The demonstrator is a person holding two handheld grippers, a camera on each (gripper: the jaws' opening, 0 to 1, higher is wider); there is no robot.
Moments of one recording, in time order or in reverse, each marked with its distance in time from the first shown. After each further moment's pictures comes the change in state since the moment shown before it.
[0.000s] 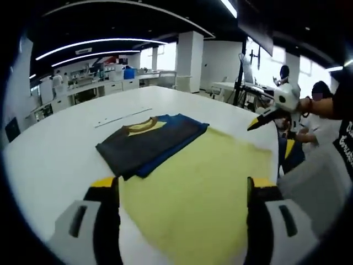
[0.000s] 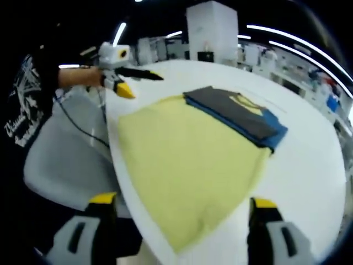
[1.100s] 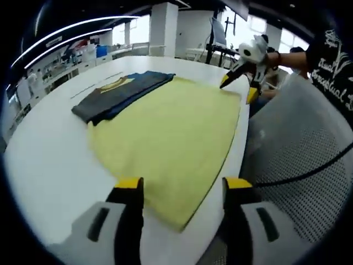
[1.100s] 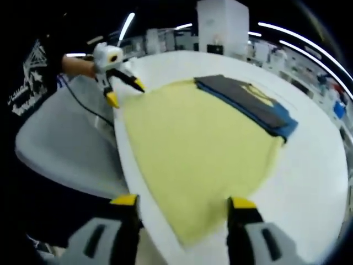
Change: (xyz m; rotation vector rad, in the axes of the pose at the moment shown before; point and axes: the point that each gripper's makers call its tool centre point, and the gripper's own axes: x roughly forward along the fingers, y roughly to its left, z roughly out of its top) left arm -0.036 -0.043 -0.099 0.122 0.272 -0.166; right arm 0.010 0.009 -0.030 -0.078 0.078 0.024
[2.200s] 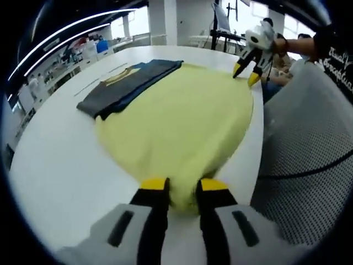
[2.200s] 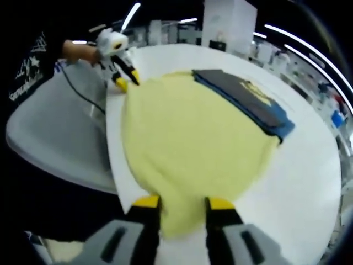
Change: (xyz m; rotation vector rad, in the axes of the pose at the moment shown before) left arm 0.005 0.037 -0.006 0.013 0.081 0.071; right arm 0.006 -0.021 -0.007 -0.050 0.034 -0.054
